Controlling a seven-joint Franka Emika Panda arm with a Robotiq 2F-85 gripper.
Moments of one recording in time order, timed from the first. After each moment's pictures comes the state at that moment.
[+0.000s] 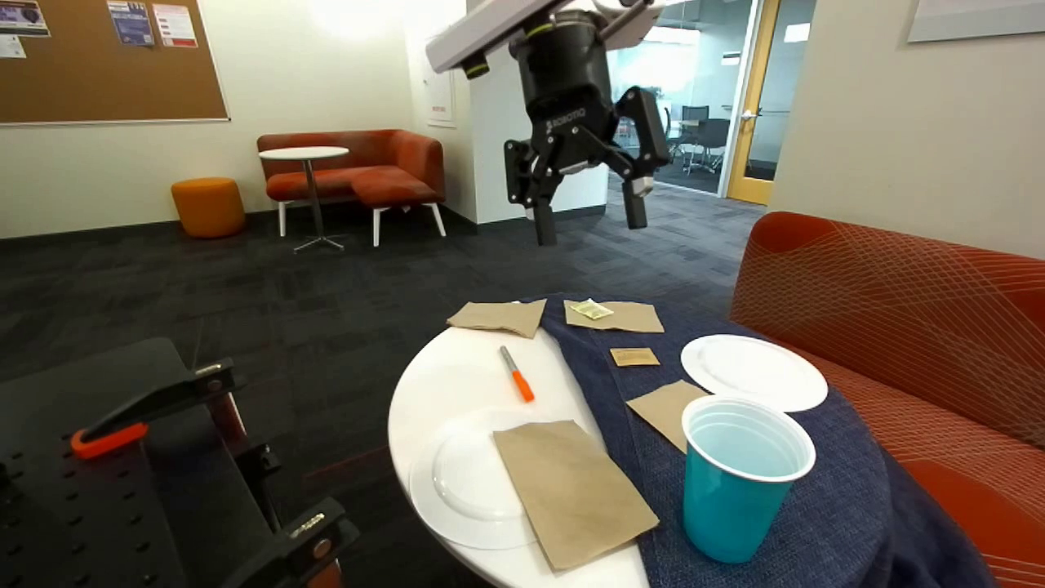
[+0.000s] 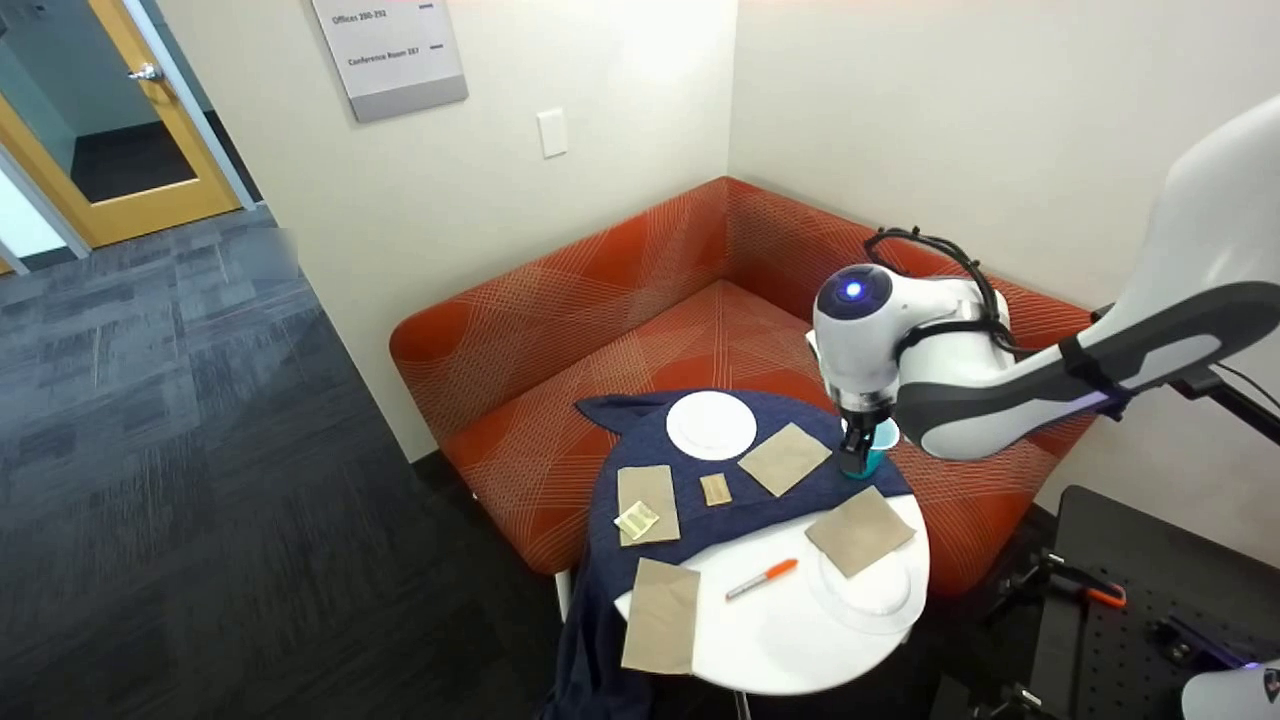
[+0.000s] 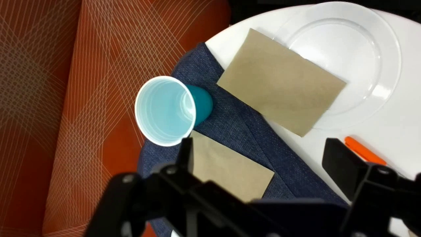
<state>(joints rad) 0.11 0.20 -0.17 -2.32 -0.47 2.33 0.21</state>
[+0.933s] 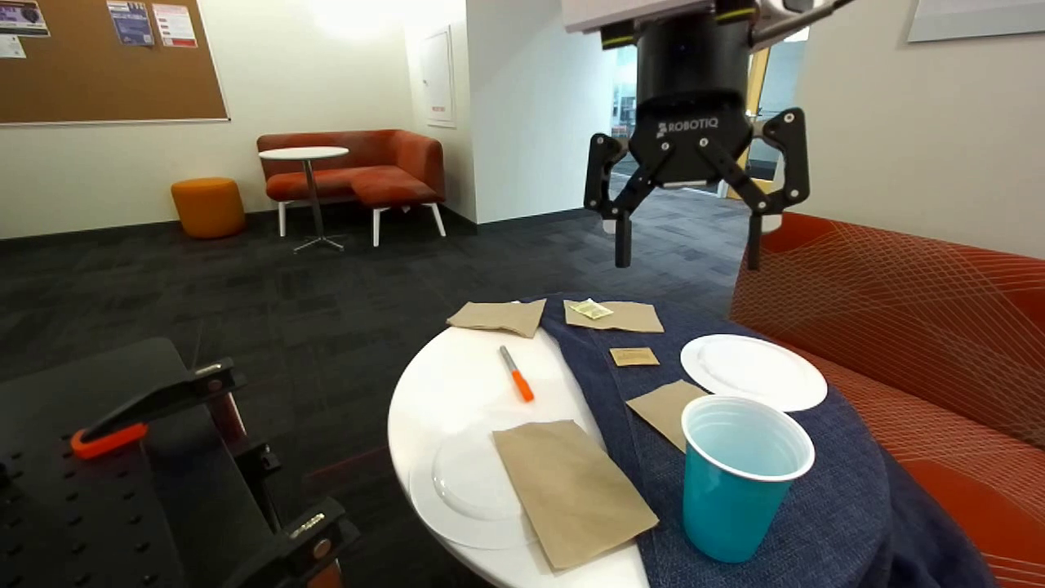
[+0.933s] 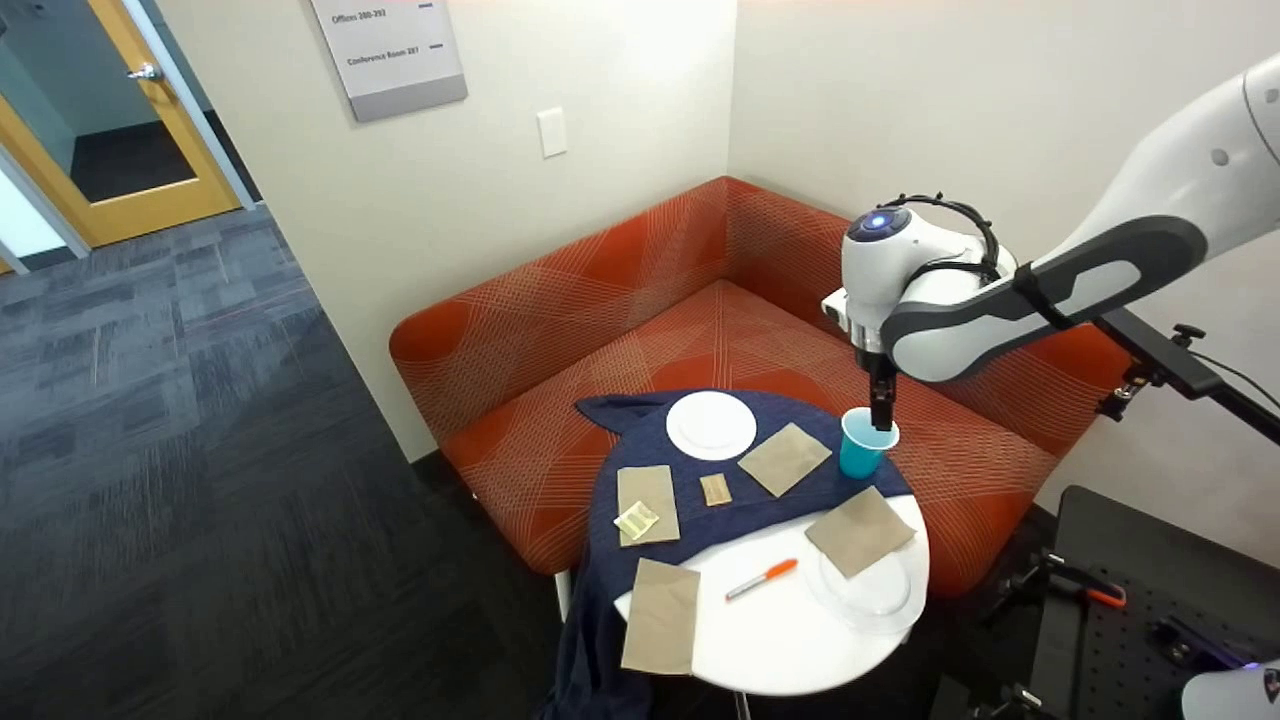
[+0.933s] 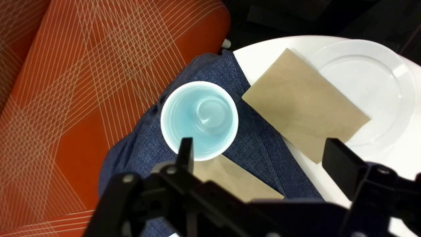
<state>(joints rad) -0.11 0.27 -0.16 -2.22 -0.30 2.33 -0.33</state>
